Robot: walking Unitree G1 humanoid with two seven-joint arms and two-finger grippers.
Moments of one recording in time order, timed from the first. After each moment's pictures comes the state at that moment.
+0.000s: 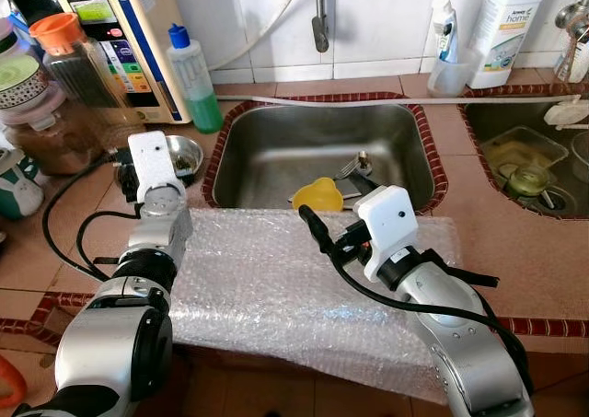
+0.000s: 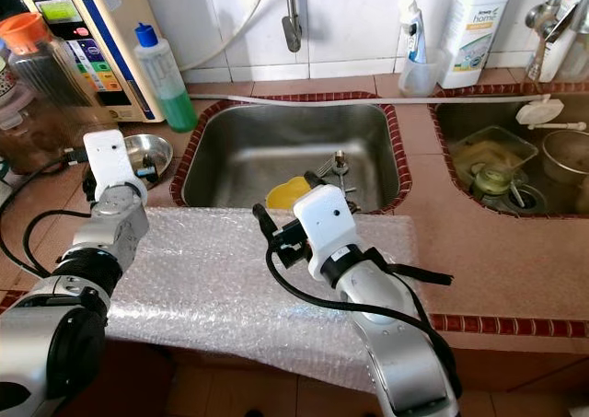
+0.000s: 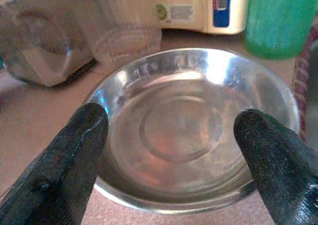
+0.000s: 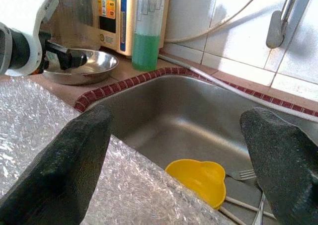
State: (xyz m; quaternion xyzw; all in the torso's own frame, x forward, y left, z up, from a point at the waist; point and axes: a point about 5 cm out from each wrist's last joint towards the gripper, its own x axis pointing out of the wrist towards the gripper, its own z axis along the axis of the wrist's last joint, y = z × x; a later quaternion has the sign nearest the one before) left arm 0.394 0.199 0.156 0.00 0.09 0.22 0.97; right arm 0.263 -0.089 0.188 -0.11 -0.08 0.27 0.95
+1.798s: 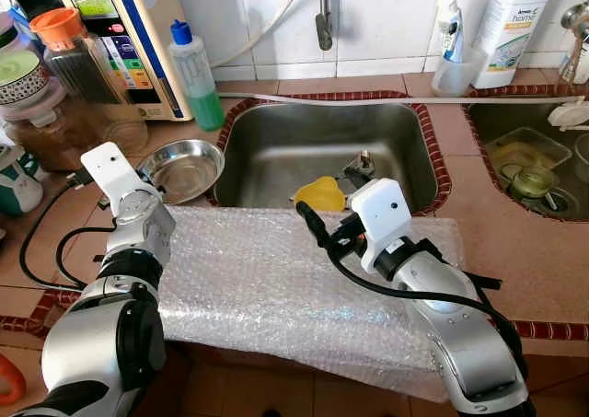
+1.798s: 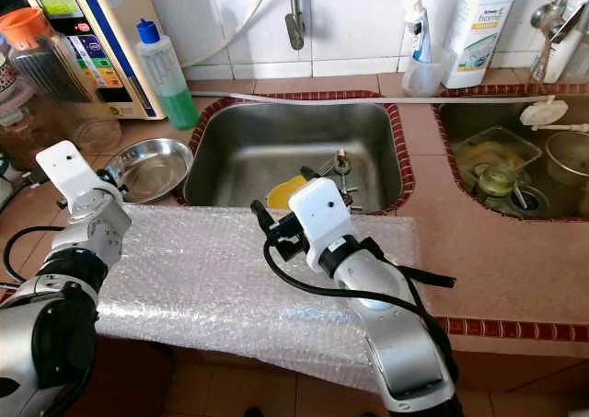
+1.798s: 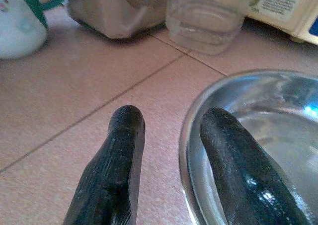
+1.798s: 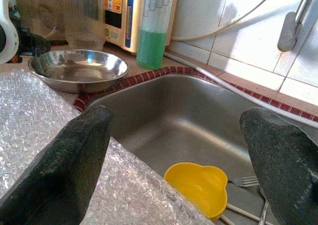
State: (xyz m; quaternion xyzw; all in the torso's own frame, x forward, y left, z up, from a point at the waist) left arm 0.387 0.229 0.151 -0.14 0.10 0.31 0.94; right arm 0.274 -0.087 0.189 -0.13 -0.08 0.28 0.95
